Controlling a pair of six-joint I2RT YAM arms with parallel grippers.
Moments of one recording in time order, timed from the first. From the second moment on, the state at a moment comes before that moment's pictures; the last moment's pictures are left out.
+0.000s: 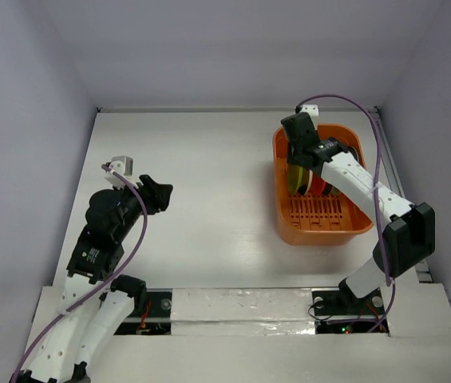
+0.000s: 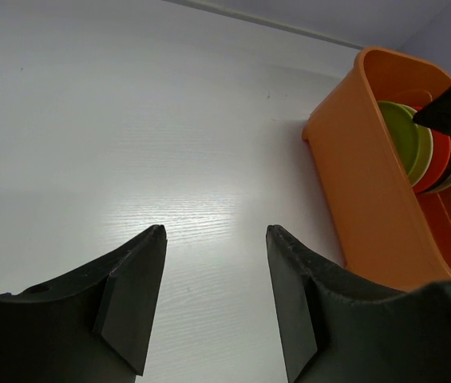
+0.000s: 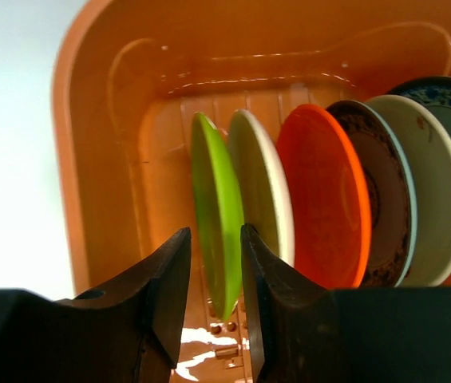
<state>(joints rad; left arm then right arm) -0.30 0.56 0.73 -0.41 0.05 -0.44 0.50 1.57 1.43 -0.65 0.55 0.37</state>
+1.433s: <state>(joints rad) -0.30 0.53 0.73 -0.40 0.06 -0.44 0.51 1.56 1.49 -0.72 0.70 0.26</state>
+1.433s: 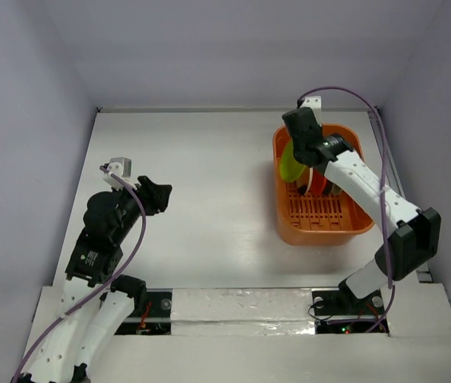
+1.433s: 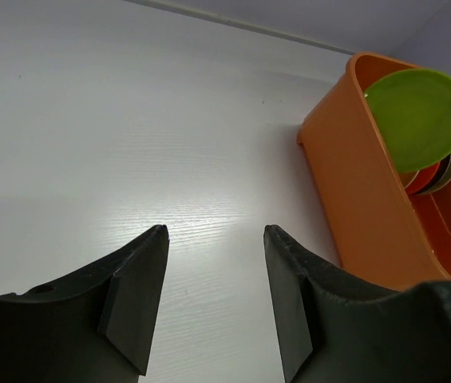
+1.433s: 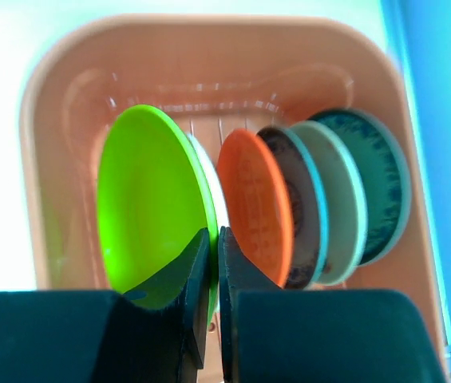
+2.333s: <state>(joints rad) -0.30 0.52 0.73 -0.41 0.00 -0.45 0.86 2.05 1.89 -0.50 0.37 0.43</state>
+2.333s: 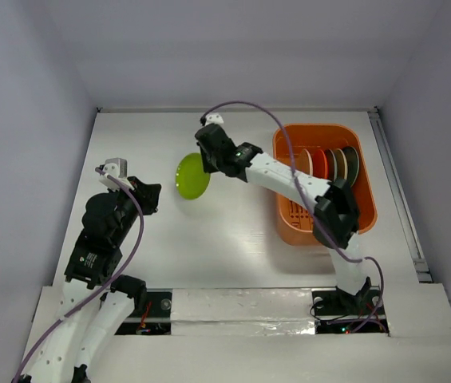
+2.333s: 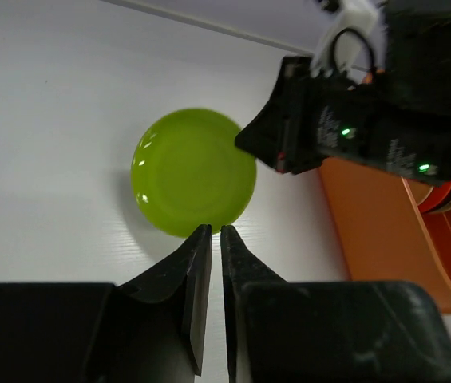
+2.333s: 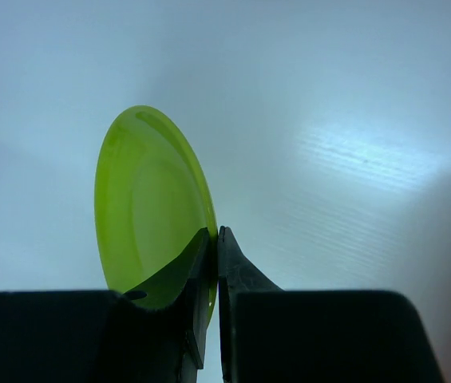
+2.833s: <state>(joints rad) -0.30 0.52 0.73 -0.41 -0.01 -0.45 0.86 2.16 1.74 -0.38 0.32 0.56</state>
